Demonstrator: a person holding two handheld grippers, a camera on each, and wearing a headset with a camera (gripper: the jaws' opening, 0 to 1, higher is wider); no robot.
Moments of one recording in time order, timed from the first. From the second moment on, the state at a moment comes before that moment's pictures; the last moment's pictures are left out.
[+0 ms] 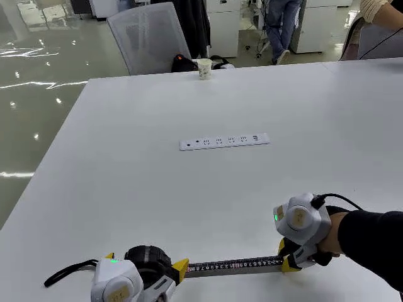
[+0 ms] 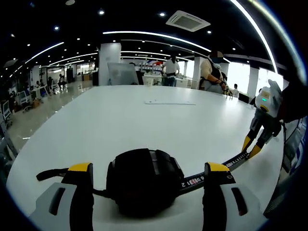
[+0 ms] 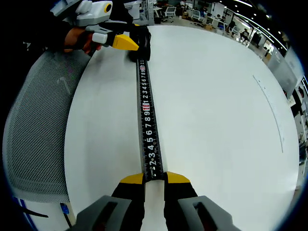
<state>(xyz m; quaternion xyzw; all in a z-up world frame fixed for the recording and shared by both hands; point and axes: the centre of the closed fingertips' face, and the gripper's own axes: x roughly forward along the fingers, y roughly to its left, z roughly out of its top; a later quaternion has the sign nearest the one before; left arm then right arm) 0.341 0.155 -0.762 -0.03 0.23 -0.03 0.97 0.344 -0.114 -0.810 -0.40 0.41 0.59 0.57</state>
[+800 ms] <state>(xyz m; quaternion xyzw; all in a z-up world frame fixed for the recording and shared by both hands) 0.343 0.160 -0.769 -0.04 0.27 -0.02 0.96 0.347 -0.113 -0.810 -0.39 0.45 0.55 0.59</state>
